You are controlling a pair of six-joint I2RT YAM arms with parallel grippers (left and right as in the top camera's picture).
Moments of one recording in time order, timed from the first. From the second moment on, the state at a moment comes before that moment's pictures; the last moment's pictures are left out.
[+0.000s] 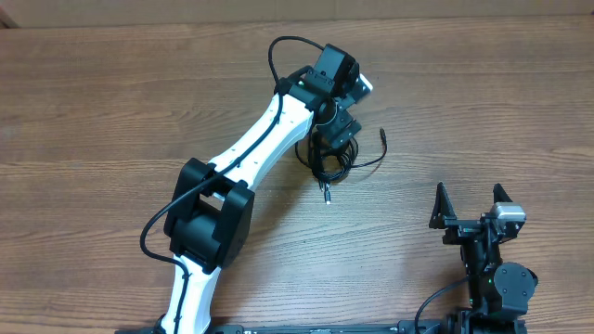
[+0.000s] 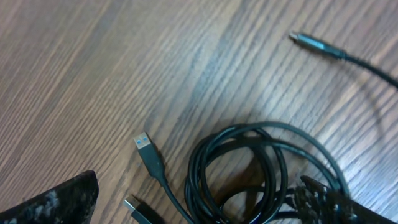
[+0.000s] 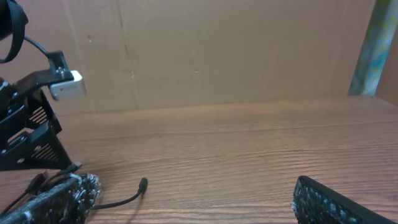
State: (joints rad) left arm -0.57 2.18 1.83 -0.73 0.03 0.37; right arm -0.14 0.01 0.02 -0.02 -0.13 0.07
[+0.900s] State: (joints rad) left arm -0.57 2.32 1.82 -0.68 0.04 0.45; right arm -0.14 0.01 0.02 -0.03 -0.13 0.07
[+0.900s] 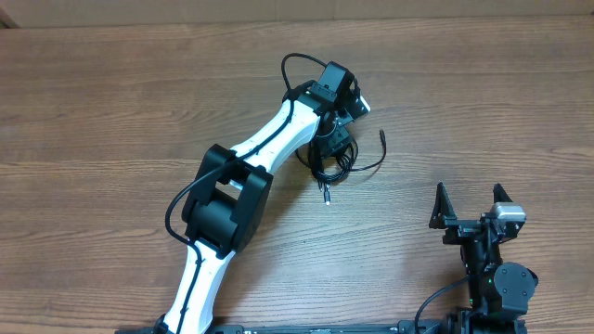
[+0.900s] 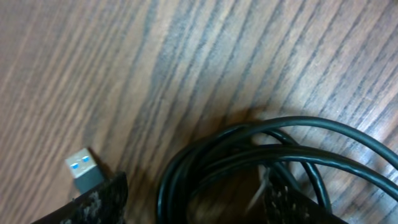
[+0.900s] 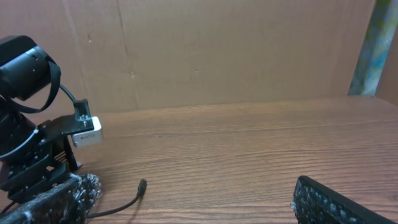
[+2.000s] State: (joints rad) left arm -0.57 2.42 2.05 -1.11 0.02 0.34; right arm -0.14 0.01 0.02 -0.02 -0.13 0.07
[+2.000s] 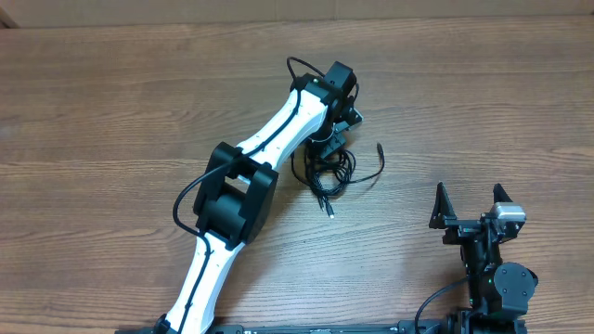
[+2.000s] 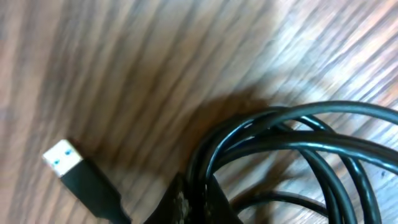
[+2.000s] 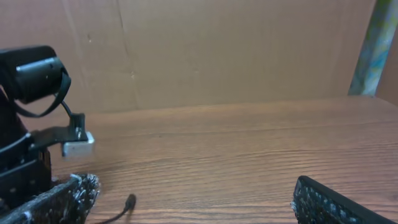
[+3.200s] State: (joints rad) left arm -0.57 2.44 2.87 -1.69 0.13 -0.24; right arm -0.14 0.01 0.02 -0.02 -0.13 0.07
